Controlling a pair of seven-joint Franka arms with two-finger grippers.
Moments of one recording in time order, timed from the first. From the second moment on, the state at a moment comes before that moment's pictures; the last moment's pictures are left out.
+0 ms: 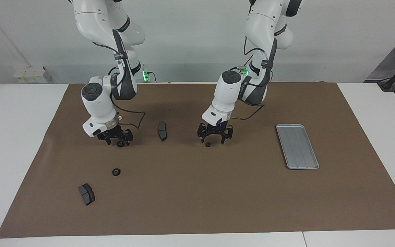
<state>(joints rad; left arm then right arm) -0.60 0.37 -0.06 -1.98 0.02 2.62 -0.57 -0.01 0.19 0.06 -2.24 -0.04 2.48 0.16</state>
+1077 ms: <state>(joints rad) -0.60 0.43 -0.06 -1.86 0.04 2.45 -0.57 0.10 0.17 0.08 -1.99 -0.04 2.30 0.34</state>
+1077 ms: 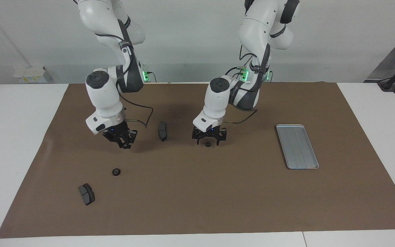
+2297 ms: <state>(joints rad) -0.61 0.56 -0.03 -1.61 0.05 2.24 -0.57 0.28 0.28 0.08 -1.74 -0.04 2.19 0.60</state>
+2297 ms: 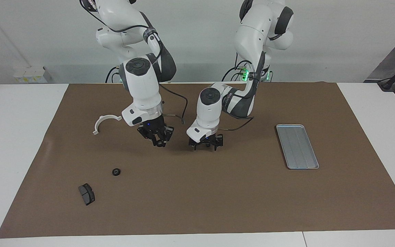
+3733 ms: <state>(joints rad) -0.62 0.54 -0.04 -1.66 0.05 2.19 -0.58 0.34 0.29 0.08 -1.73 -0.04 2.15 0.63</state>
